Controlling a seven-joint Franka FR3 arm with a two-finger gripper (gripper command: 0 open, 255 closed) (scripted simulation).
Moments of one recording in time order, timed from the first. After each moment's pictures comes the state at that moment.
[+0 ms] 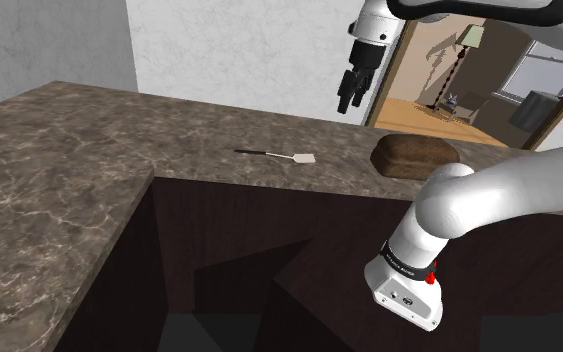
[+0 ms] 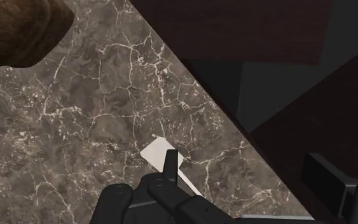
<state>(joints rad) 0.00 -0.79 -0.05 -2.38 -0.06 1.59 -0.07</state>
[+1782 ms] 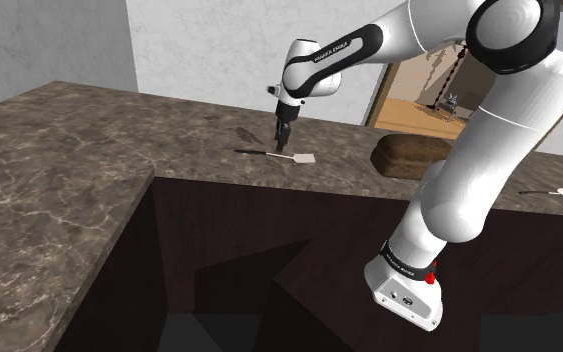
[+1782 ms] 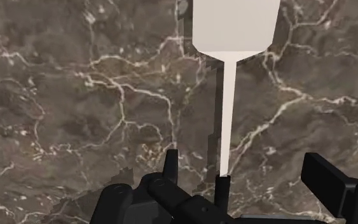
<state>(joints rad) 0.20 -0.04 -0.29 -2.30 0.05 2.30 -0.87</state>
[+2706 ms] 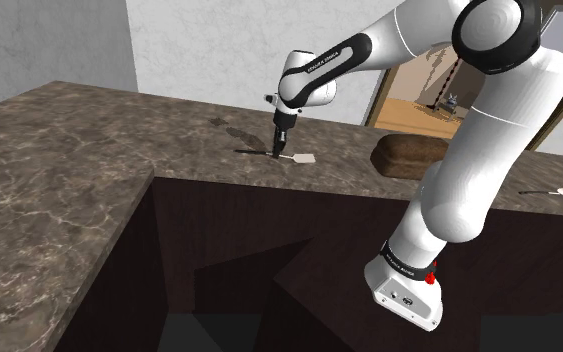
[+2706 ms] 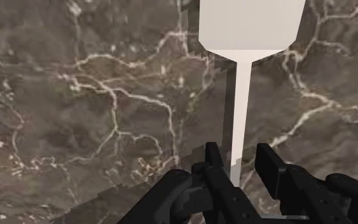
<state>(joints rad) 0.20 0.02 -0.29 -2.32 0.08 2.38 -0.90</state>
